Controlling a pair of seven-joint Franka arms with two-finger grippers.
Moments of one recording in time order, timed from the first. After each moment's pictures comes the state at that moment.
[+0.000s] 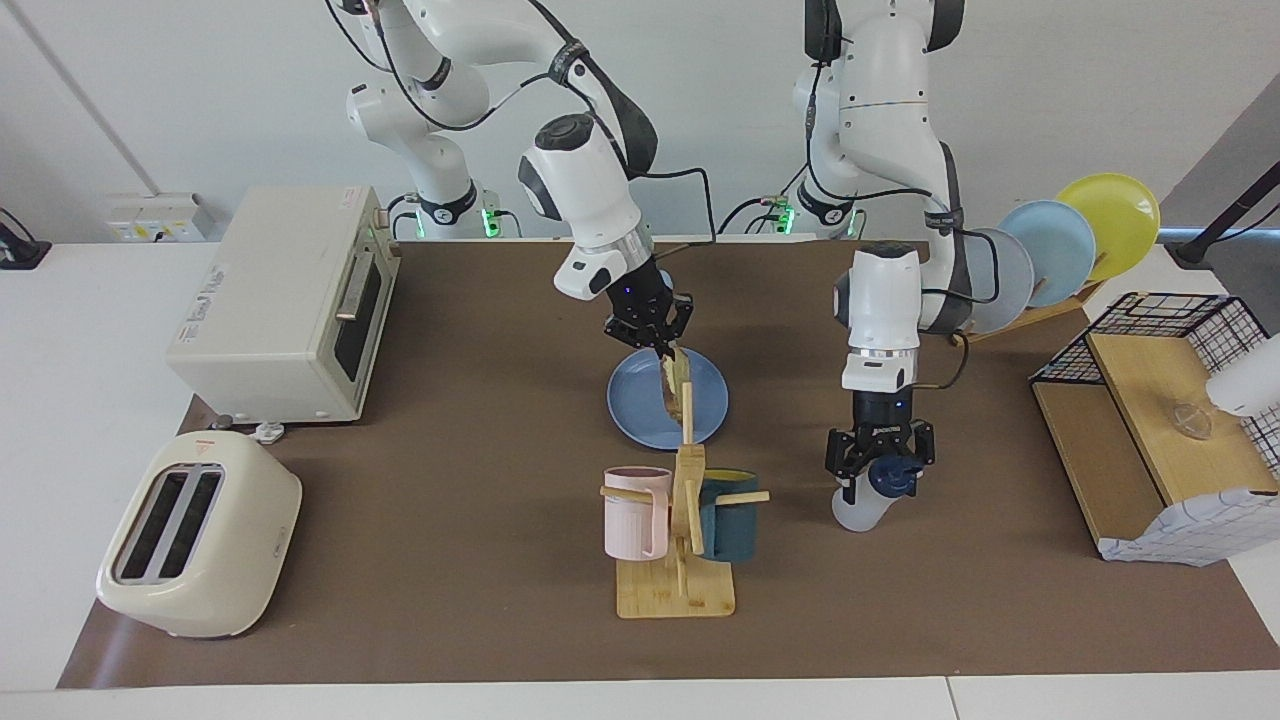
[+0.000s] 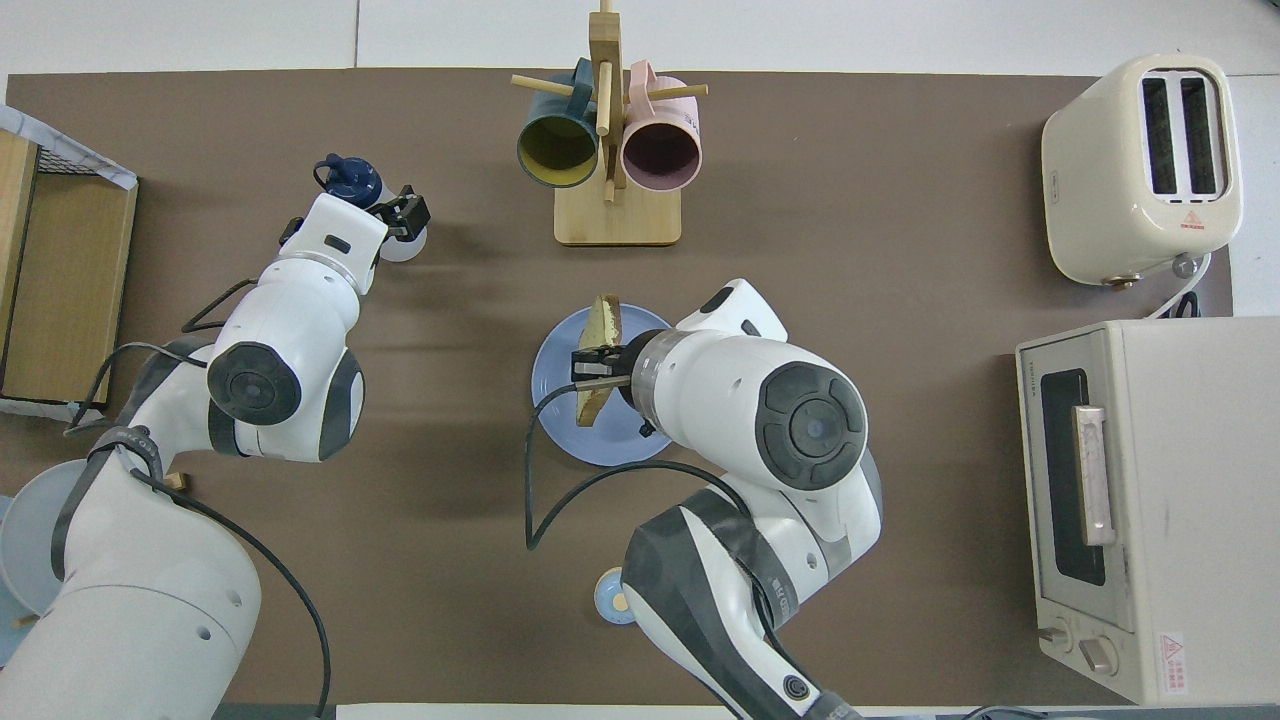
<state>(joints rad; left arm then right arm) -0.76 0.43 0.52 -2.12 -0.05 3.27 -0.41 0.37 0.16 0.28 -1.99 0.18 2.56 0.52</state>
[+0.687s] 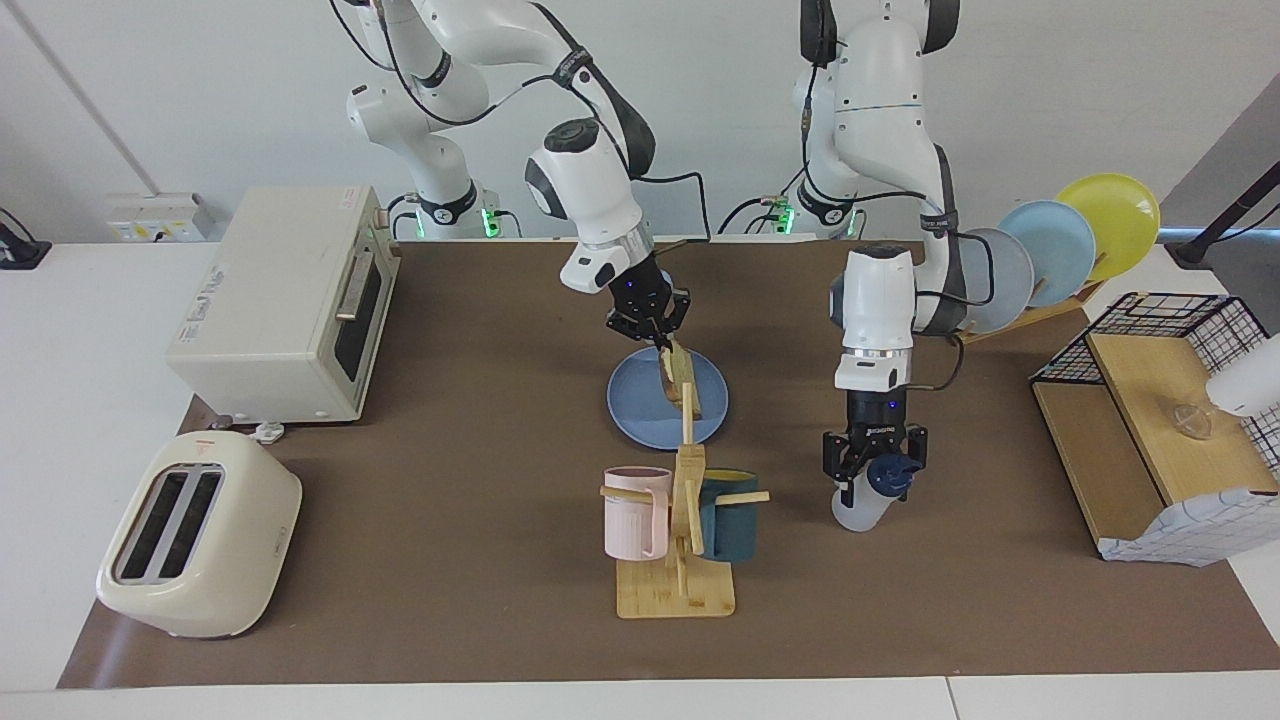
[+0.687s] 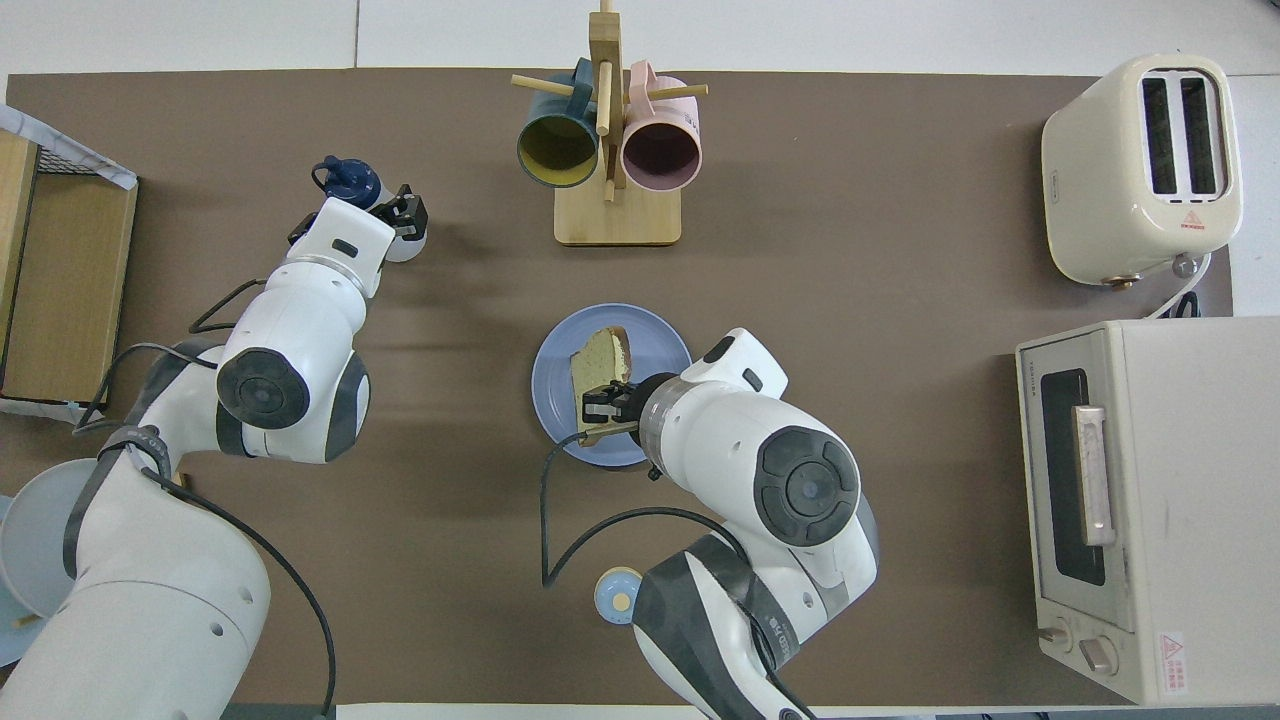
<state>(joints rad) -0.77 0.44 0.53 -2.13 -0.05 3.30 -0.41 0.39 0.11 0.28 -2.14 0.18 2.68 0.52</state>
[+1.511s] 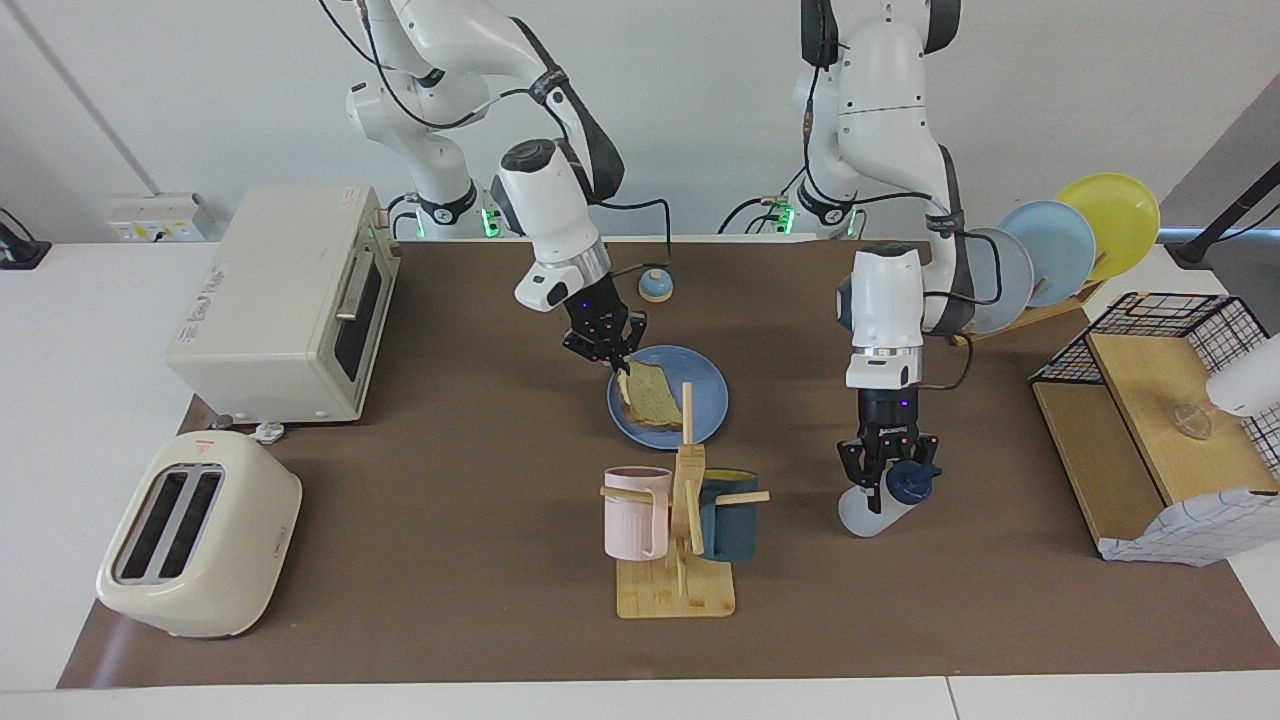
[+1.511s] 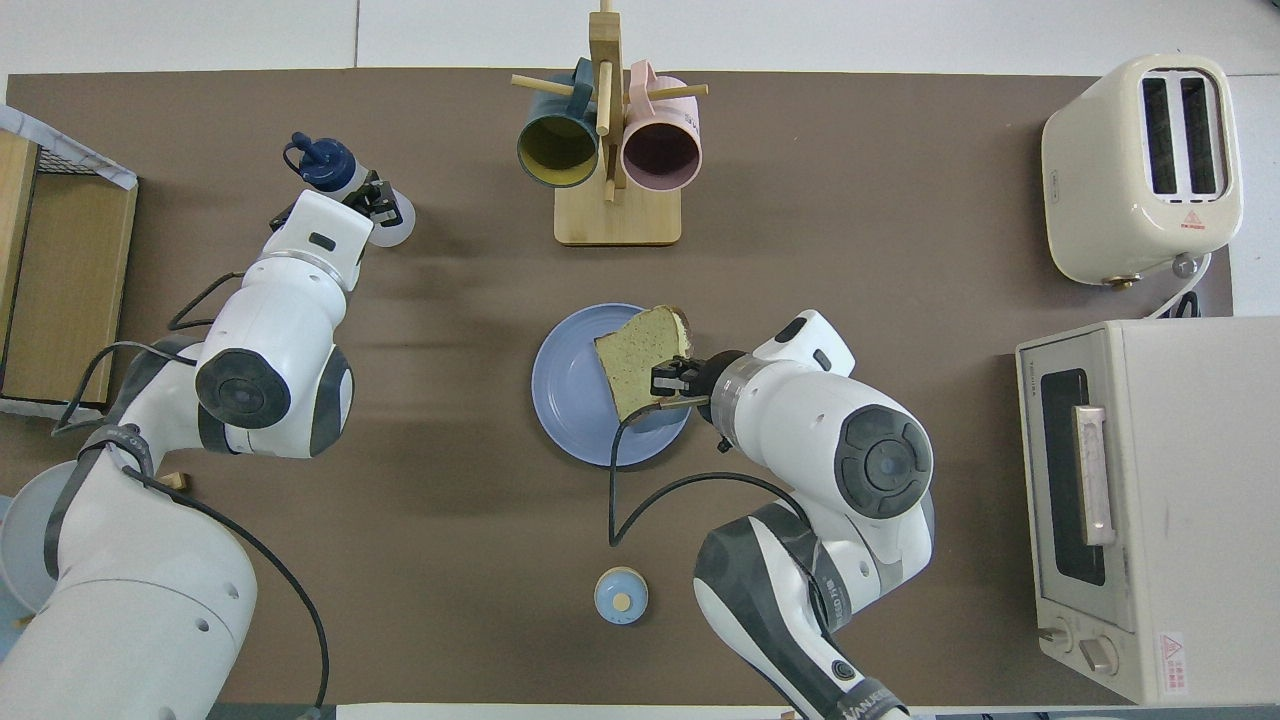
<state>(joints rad) -0.77 0.44 0.56 -2.12 -0.05 3.33 -0.40 0.29 0.10 0.27 -2.22 0.18 2.73 0.44</state>
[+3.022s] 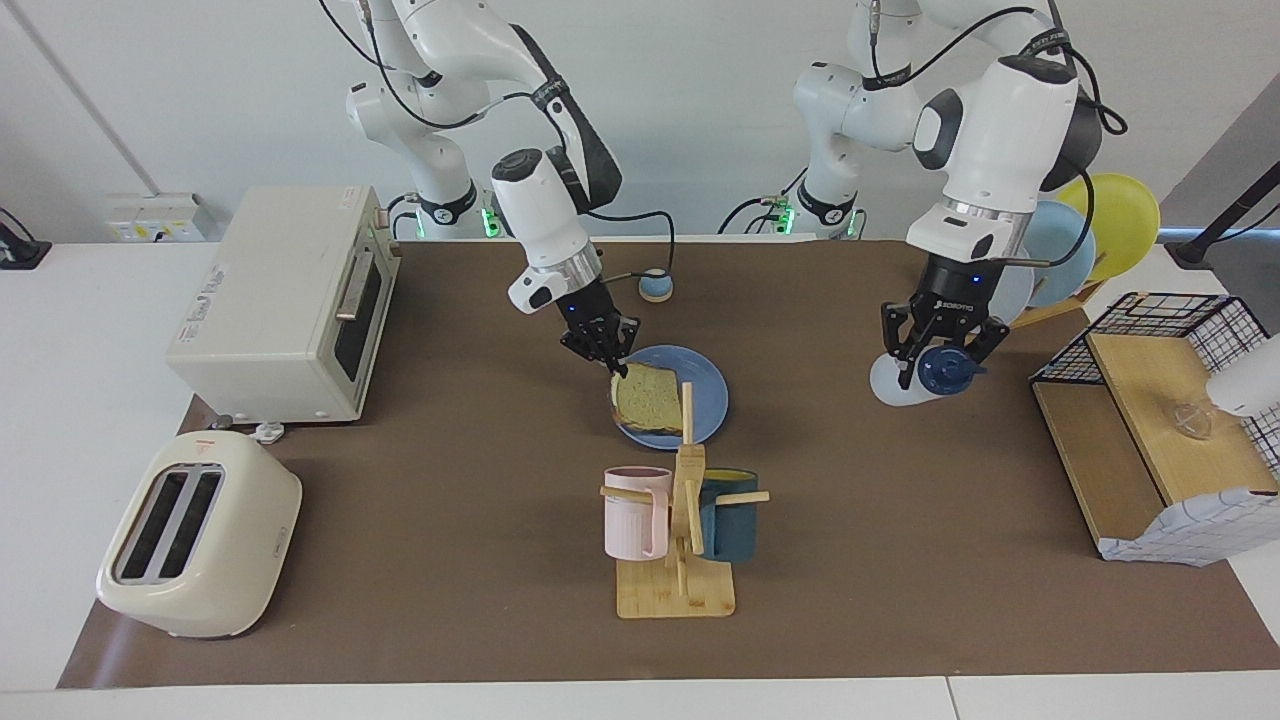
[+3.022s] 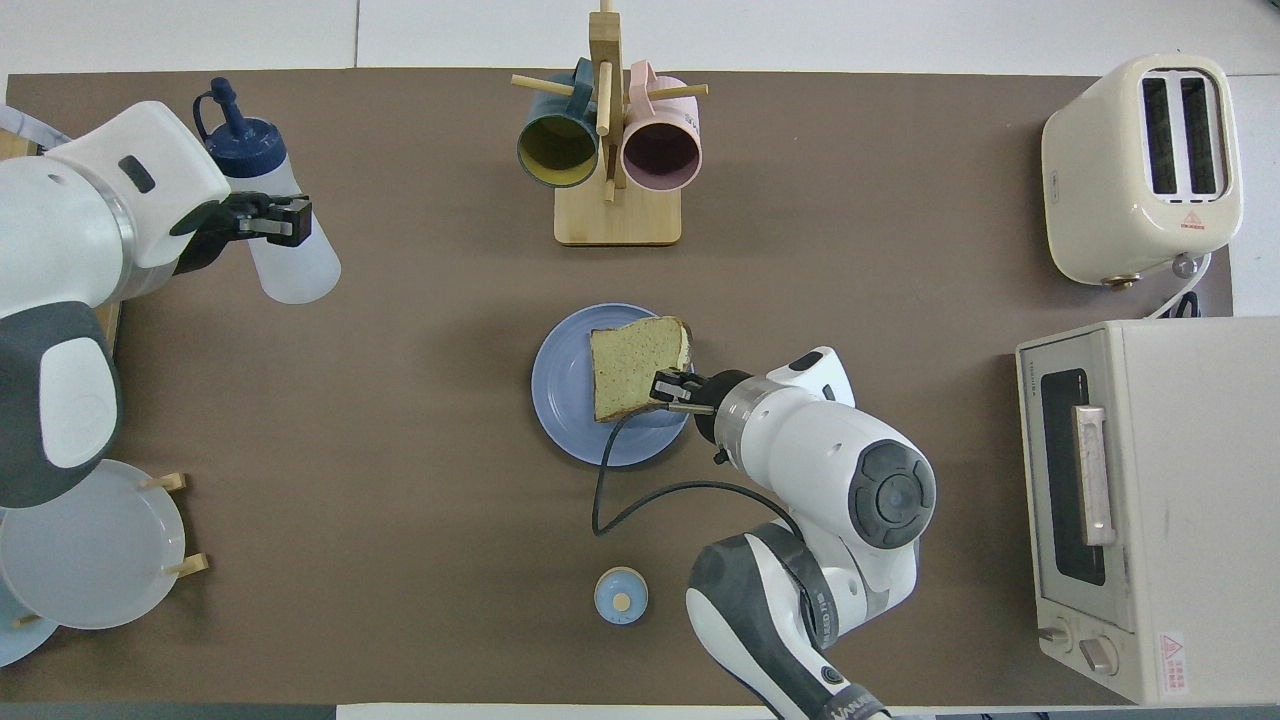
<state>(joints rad) -0.78 -0.06 0.54 -1.91 -0.05 2.29 0.10 0.33 0.10 0.28 -2.30 0.34 2.87 0.55</state>
